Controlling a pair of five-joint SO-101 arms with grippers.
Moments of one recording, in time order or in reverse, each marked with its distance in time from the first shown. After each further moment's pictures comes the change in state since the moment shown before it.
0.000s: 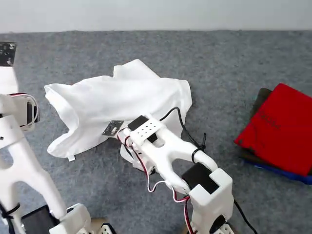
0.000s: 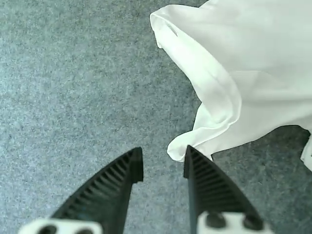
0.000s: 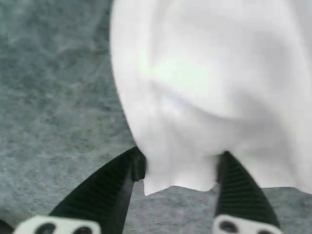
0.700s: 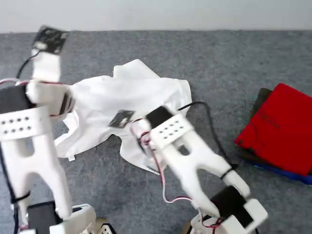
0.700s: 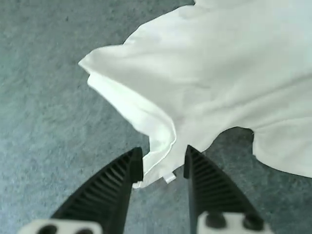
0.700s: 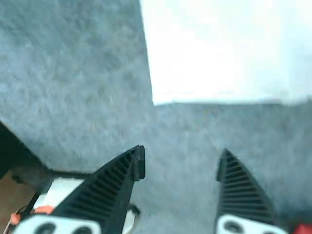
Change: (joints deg) left arm 14.1 1.4 -1.2 0.0 1.1; right arm 1.8 -23.2 1.1 16.4 2.5
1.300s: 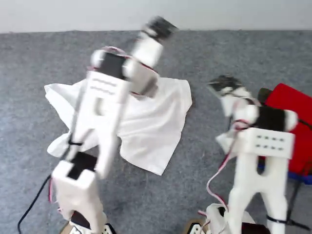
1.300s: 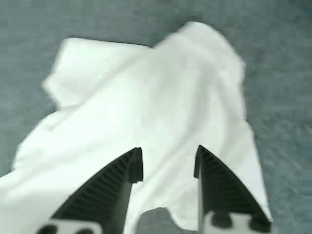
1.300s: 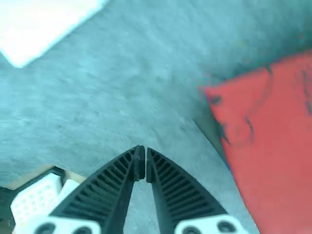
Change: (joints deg) left arm 31.2 33.2 -34.8 0.0 6.4; right arm 42.3 -25.0 0.0 8.2 11.3
